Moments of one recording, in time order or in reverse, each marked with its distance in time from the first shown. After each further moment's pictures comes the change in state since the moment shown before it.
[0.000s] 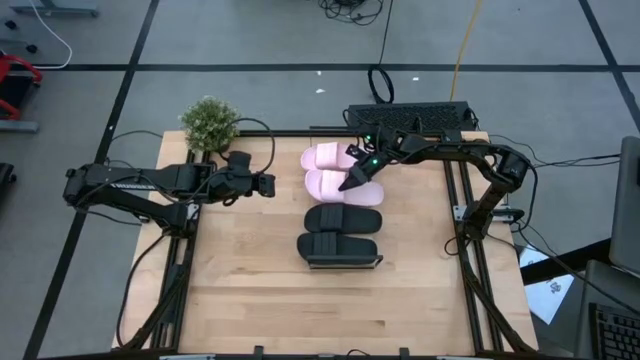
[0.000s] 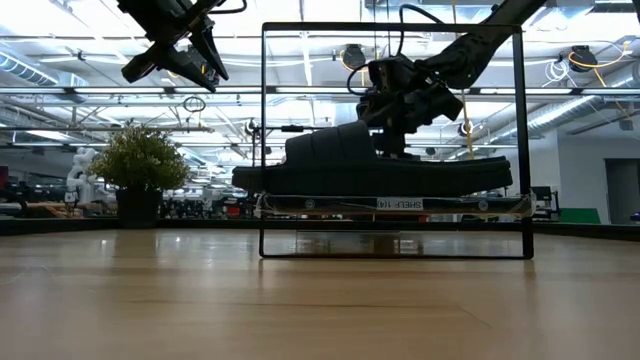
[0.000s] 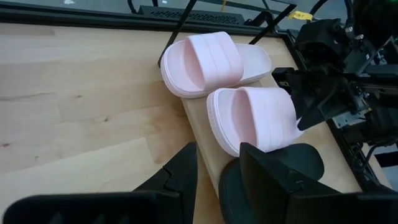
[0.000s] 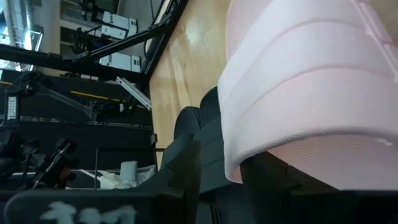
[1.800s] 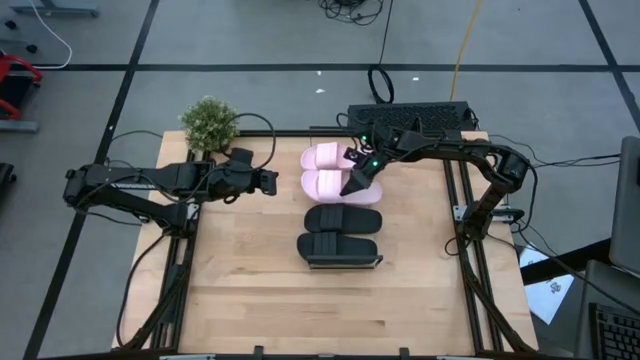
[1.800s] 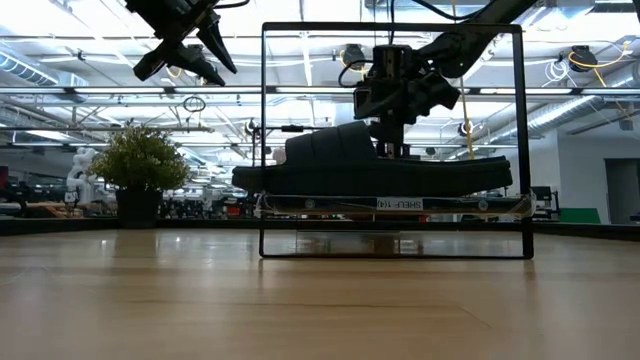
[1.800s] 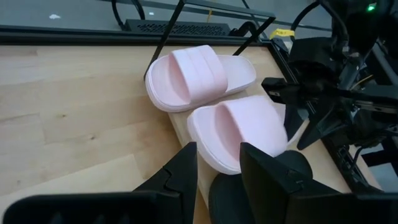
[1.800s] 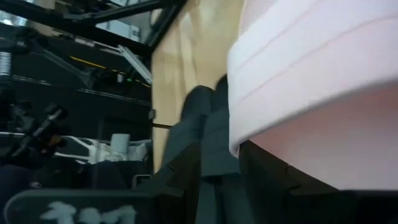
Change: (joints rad) left arm 0.021 0.000 0.000 0.079 0.007 0.085; right arm 0.033 0.000 0.080 -0.179 -0.025 -0.191
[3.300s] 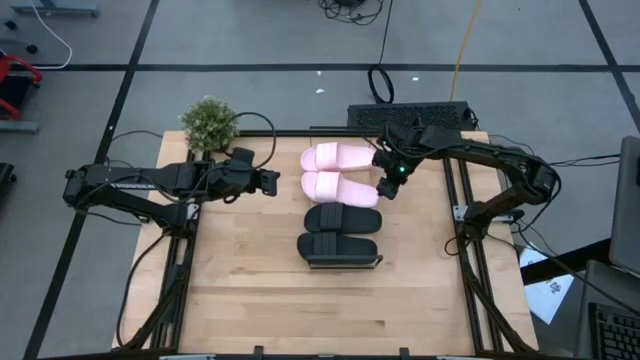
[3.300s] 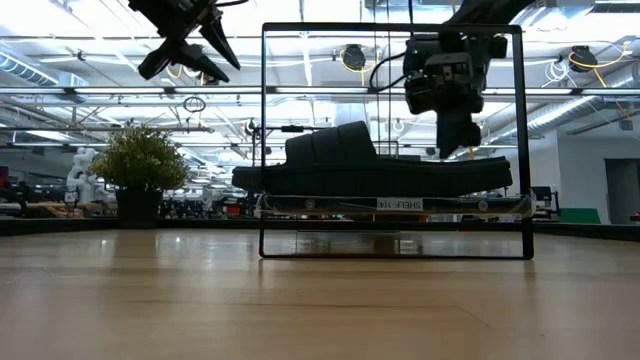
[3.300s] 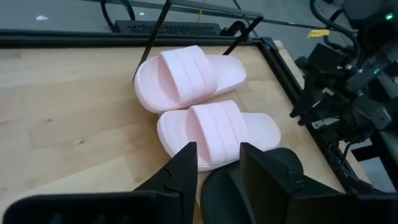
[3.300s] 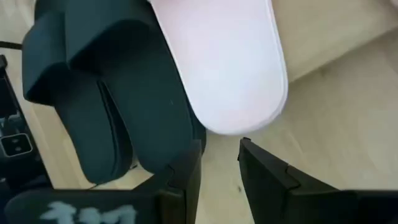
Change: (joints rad) left arm 0.000 0.000 0.000 0.031 0.021 0.028; right arm -0.017 -0.227 -0.002 -0.645 0.507 -0.260
